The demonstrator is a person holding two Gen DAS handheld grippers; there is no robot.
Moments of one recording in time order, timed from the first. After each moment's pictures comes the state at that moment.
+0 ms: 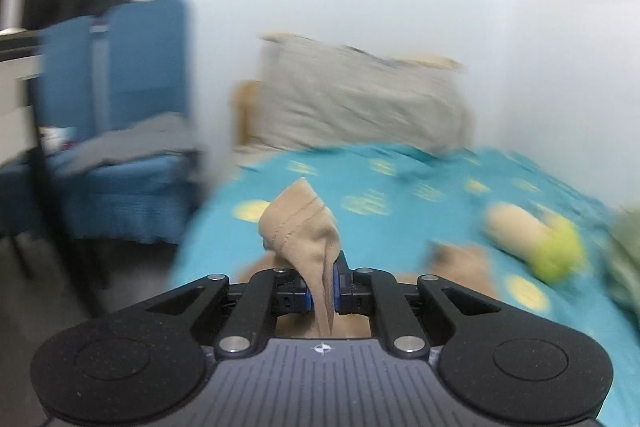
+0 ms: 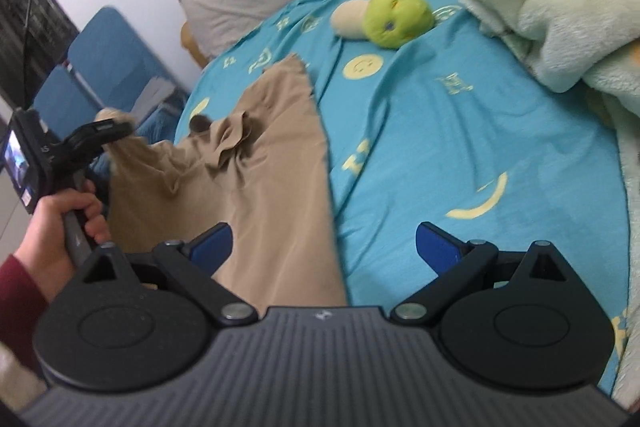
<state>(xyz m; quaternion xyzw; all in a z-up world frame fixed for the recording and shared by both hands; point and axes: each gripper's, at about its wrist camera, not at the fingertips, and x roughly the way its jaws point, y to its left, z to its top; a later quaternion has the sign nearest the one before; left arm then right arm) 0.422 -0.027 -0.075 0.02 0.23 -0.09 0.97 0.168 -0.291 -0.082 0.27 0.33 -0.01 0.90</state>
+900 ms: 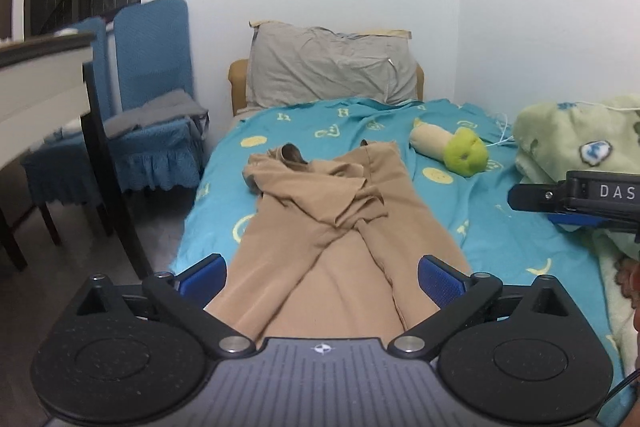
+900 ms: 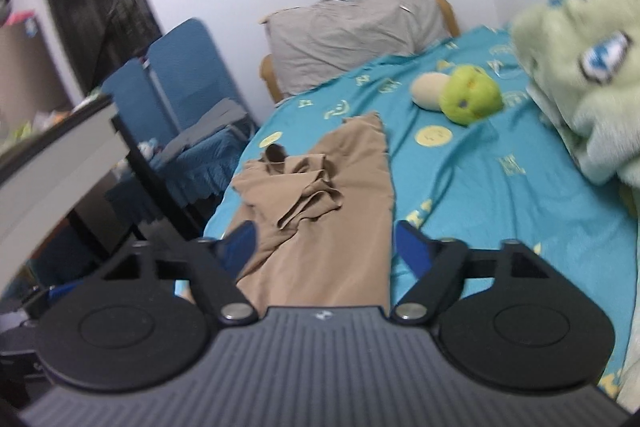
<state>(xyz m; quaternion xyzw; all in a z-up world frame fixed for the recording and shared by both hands) 0.148 0.006 -0.063 0.04 0.26 -0.09 0.96 0.129 -0.257 -0.046 0.18 0.23 0.08 0.95</state>
